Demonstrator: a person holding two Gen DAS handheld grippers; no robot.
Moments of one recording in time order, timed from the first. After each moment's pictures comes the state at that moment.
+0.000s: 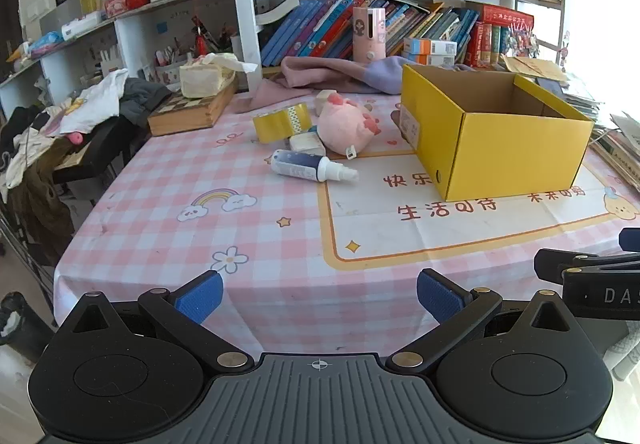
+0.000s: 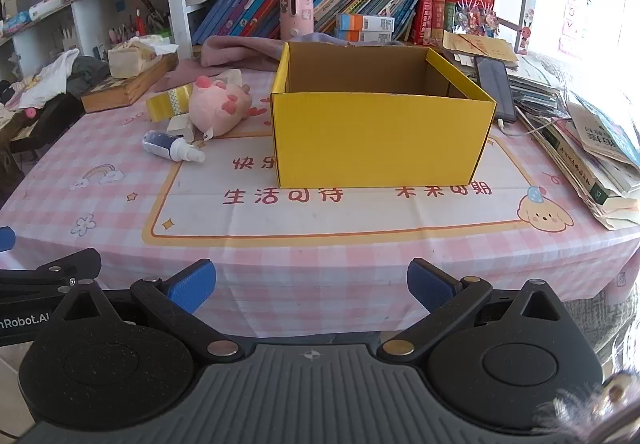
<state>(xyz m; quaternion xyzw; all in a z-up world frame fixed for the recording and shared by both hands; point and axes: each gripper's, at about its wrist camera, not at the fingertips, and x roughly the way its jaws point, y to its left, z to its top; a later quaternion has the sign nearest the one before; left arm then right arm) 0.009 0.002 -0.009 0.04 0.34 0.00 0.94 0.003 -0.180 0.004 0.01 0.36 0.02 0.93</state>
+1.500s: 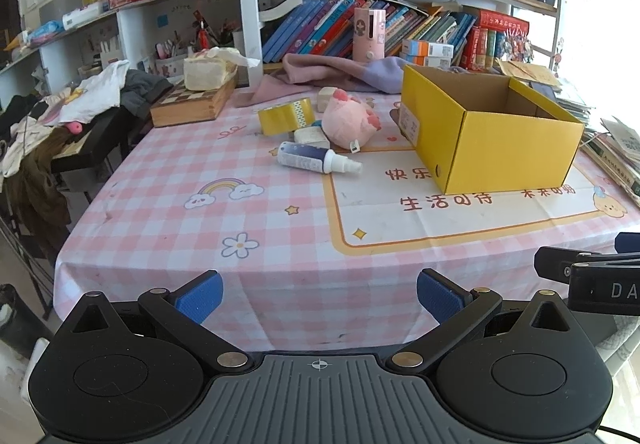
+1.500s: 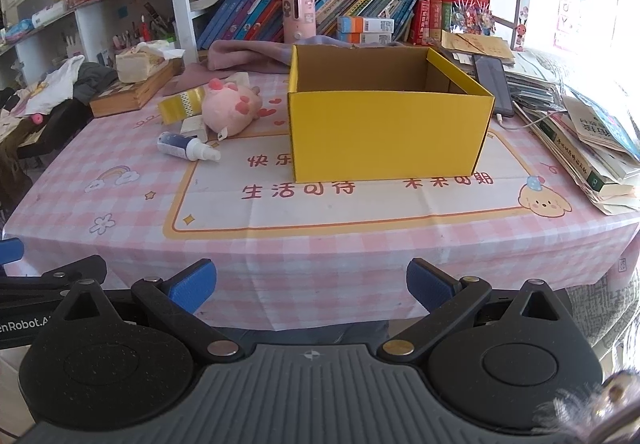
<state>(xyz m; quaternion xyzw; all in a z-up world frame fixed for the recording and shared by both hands) -0.007 0.026 -0.006 0.02 0.34 -0.02 0.94 -0.018 -0.163 0.012 0.01 0.35 0.02 0.93</state>
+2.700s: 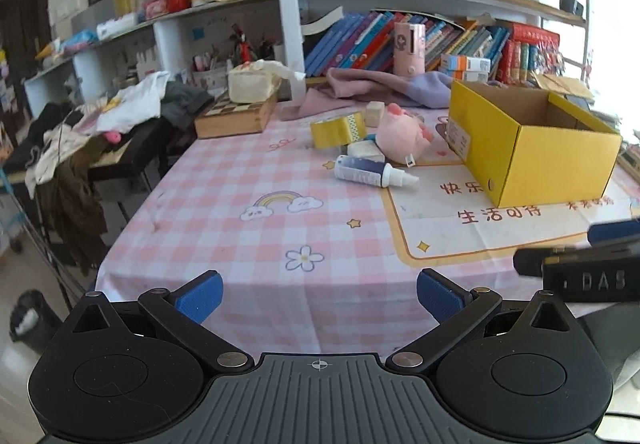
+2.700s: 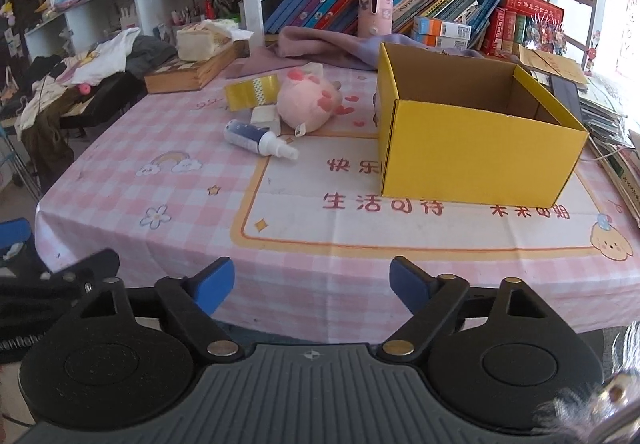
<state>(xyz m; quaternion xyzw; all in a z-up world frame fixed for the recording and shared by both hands) -0.002 0.060 -0.008 0.04 0.32 0.03 0.95 0.023 -0.109 0.005 -0.01 0.36 0.11 0.93</state>
